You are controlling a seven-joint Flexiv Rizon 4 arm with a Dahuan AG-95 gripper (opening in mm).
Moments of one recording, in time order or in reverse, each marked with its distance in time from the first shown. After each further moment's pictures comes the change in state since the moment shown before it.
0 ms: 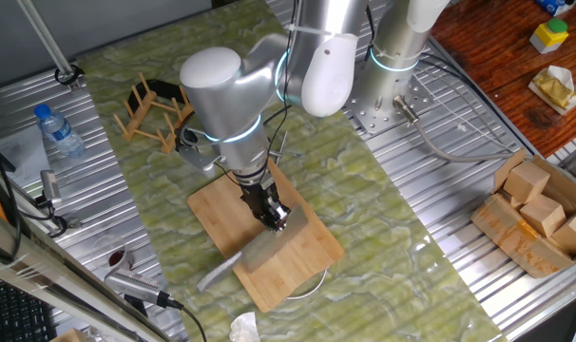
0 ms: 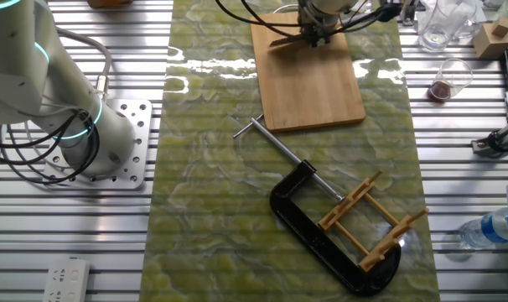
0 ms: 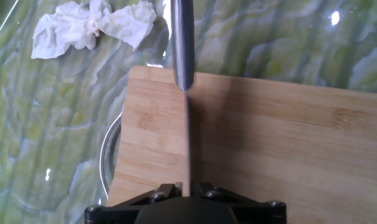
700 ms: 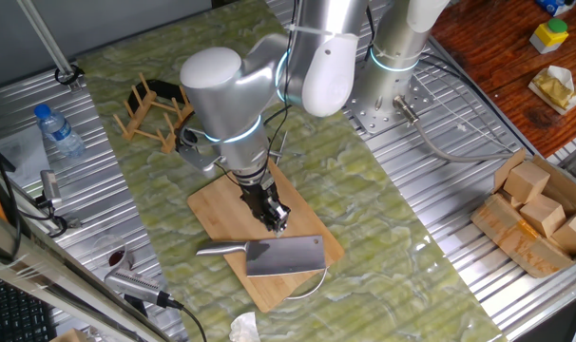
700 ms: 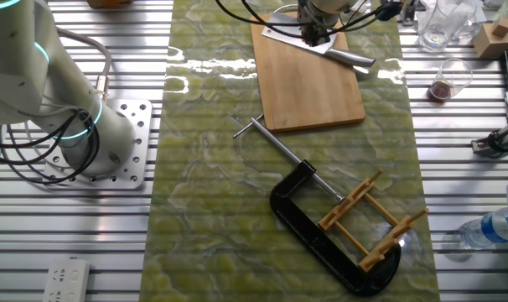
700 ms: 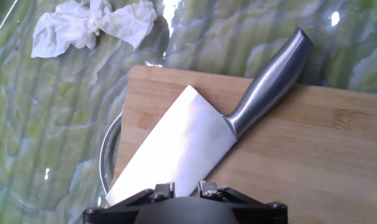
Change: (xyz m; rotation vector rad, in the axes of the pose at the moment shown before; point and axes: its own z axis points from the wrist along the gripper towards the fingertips) arm 0.000 -0.001 -0.001 0.005 0.000 -0.018
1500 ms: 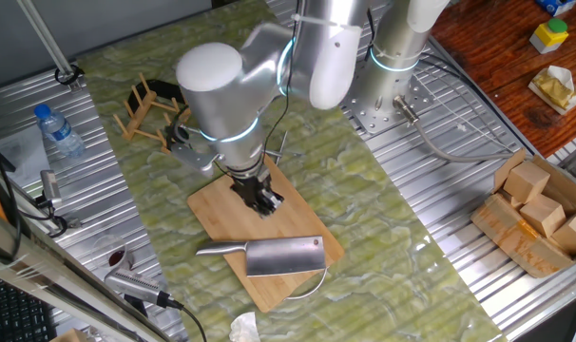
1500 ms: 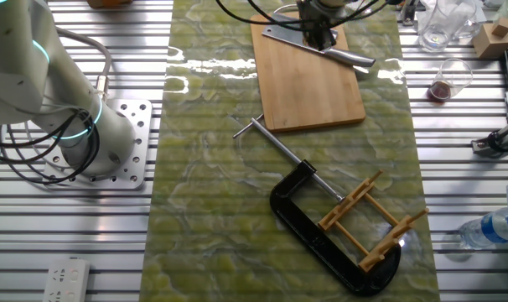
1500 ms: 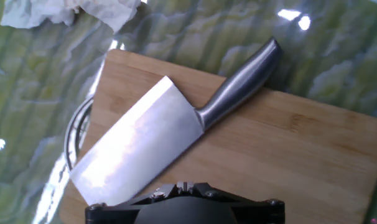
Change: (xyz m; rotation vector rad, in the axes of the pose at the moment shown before) arm 0.004 -0.038 -0.033 0.167 0.071 -0.101
